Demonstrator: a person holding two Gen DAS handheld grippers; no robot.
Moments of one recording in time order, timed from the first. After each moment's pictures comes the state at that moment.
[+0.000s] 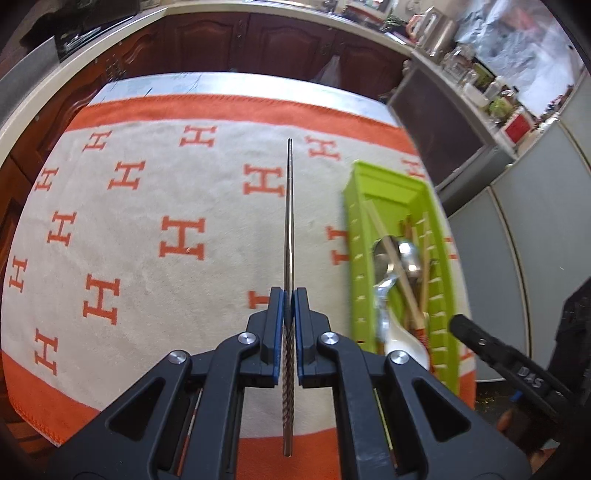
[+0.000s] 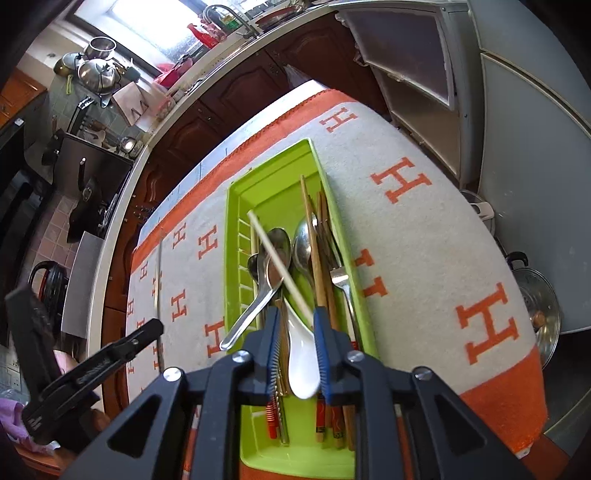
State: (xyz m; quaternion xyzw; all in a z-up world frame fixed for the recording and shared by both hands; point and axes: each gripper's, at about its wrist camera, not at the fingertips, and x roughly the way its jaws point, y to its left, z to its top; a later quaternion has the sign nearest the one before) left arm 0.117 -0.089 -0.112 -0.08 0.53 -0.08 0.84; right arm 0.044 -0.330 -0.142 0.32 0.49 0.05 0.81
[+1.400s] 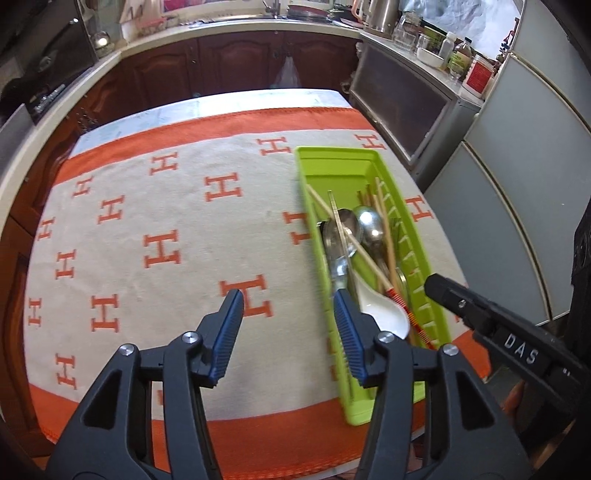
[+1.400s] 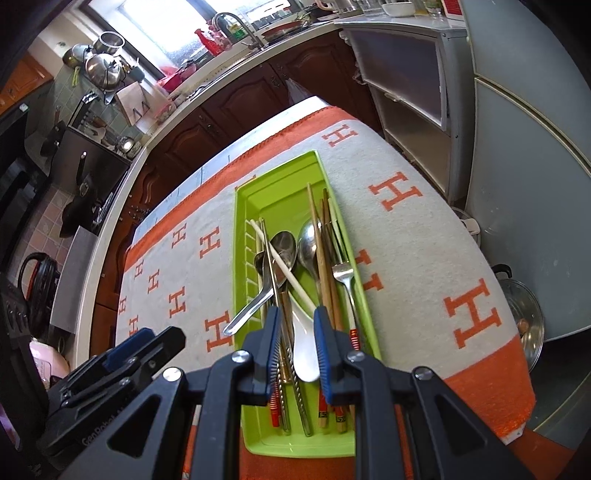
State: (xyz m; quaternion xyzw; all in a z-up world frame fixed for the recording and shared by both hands) left arm 0.076 -0.127 -0.094 0.03 0.50 -0.11 0.86; right arm 0.027 -0.309 -0.123 0.27 0.47 0.03 0.84
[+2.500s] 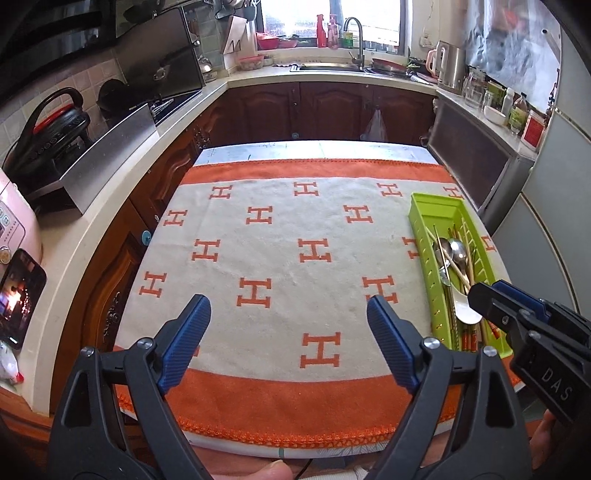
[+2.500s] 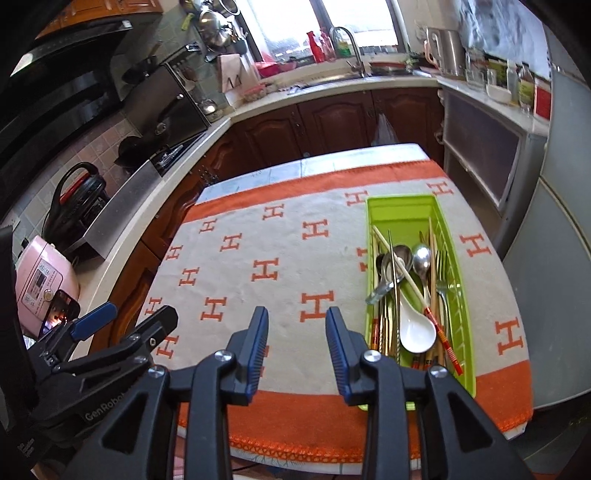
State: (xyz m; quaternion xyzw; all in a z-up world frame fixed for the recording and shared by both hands) left arm -0.012 -0.008 -0.023 0.02 0.42 0.03 0.91; right arm -0.020 -0.191 -0.038 0.13 0.41 0.12 0.89
